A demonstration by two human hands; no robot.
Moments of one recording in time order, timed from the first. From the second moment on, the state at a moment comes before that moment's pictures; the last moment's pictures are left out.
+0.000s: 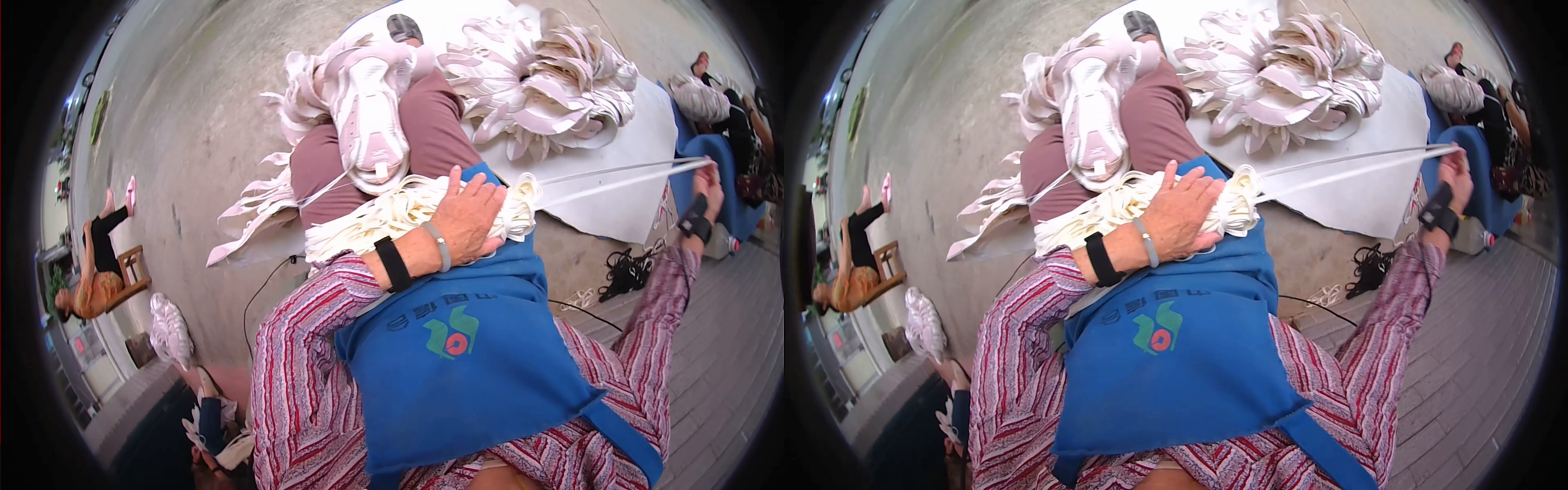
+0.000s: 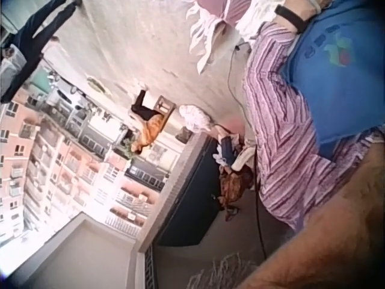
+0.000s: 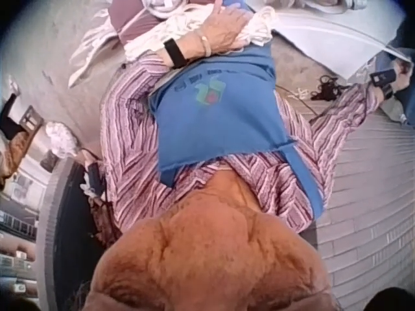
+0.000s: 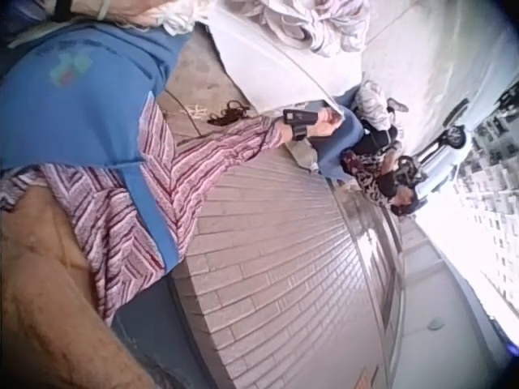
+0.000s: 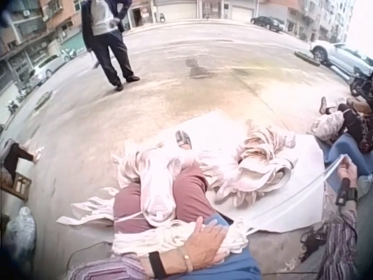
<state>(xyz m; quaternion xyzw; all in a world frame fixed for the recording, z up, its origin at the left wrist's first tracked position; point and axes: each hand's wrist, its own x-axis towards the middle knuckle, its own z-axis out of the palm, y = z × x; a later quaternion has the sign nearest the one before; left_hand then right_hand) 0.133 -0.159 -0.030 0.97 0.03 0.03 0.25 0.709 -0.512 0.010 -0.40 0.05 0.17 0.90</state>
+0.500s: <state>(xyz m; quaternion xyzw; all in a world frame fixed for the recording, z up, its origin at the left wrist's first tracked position) 0.102 -0.074 0.077 0.77 0.17 0.22 0.58 0.256 -0.119 0.105 -0.16 -0.34 0.63 0.68</state>
